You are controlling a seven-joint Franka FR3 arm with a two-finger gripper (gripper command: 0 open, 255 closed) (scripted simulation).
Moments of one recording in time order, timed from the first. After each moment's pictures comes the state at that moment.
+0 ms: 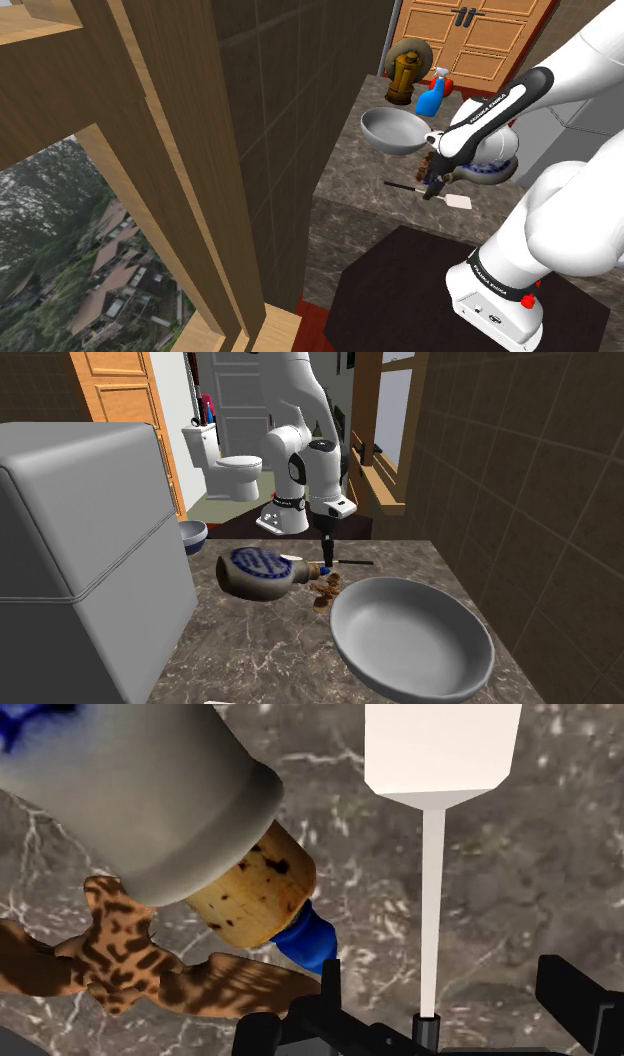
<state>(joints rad) 0.21 -0.15 -0.87 -2.97 -0.19 2.89 -1.07</state>
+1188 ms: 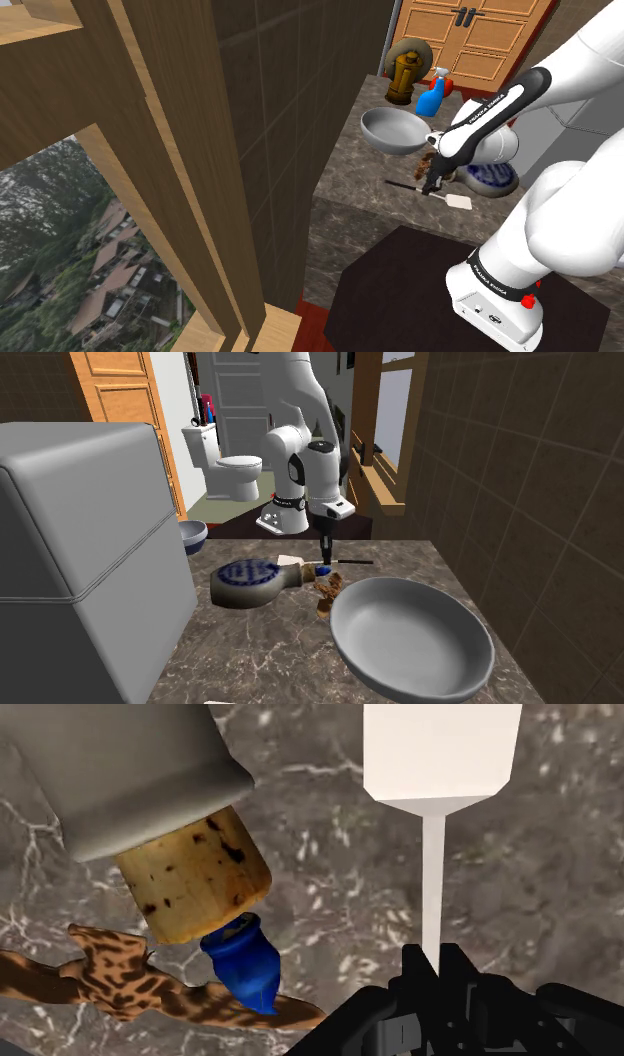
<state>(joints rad) 0.21 -0.14 -0.88 -2.96 -0.17 2.90 -1.08</state>
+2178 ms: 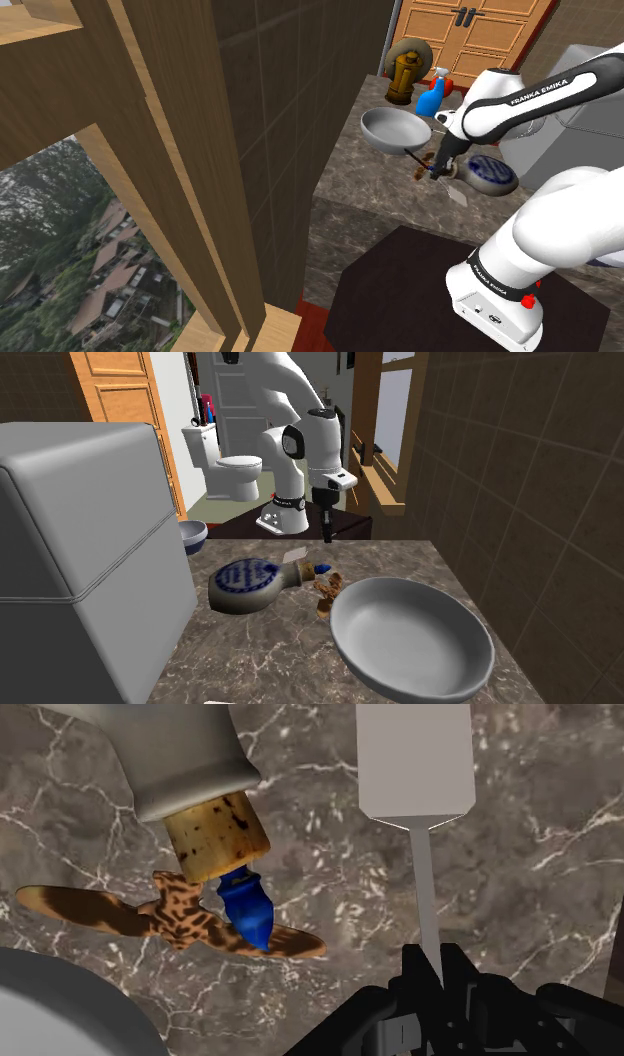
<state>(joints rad) -0.04 -0.49 -0.67 -2.94 -0.42 2.53 -0.89</state>
